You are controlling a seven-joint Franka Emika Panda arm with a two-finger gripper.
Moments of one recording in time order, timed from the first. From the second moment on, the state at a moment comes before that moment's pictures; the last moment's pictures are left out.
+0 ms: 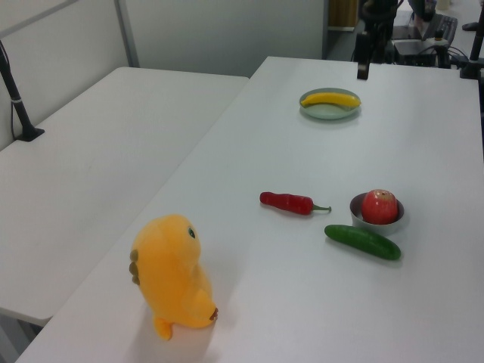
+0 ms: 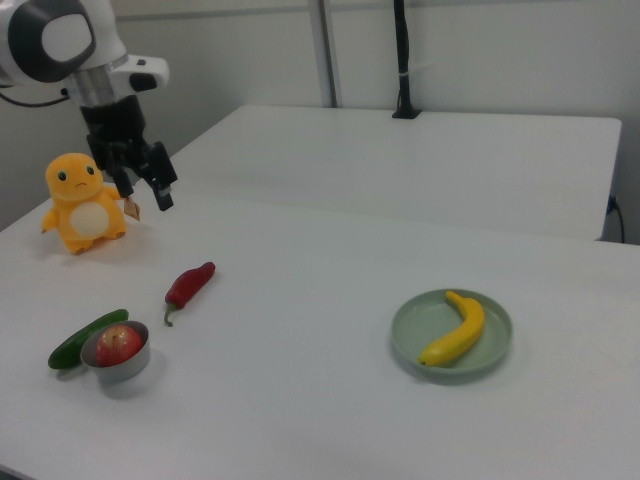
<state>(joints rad) 0.11 -0.07 0.04 -1.70 -0.02 1.67 0.25</state>
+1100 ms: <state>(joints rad) 0.11 -0.05 -0.08 -1.70 0.03 1.80 -0.14</state>
